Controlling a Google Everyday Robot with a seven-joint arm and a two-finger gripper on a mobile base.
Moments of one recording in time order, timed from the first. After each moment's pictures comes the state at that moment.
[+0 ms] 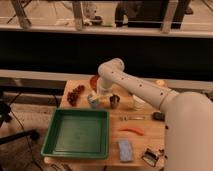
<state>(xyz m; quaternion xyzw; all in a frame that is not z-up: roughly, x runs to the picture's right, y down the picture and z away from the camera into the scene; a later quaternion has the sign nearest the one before) -0.027 0.036 0.864 -0.26 -0.16 -0.07 0.95</state>
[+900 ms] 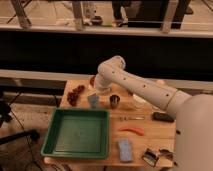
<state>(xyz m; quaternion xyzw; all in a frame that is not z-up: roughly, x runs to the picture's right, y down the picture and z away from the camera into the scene) -0.051 0.002 0.838 -0.18 -0.19 -0.10 0.96</state>
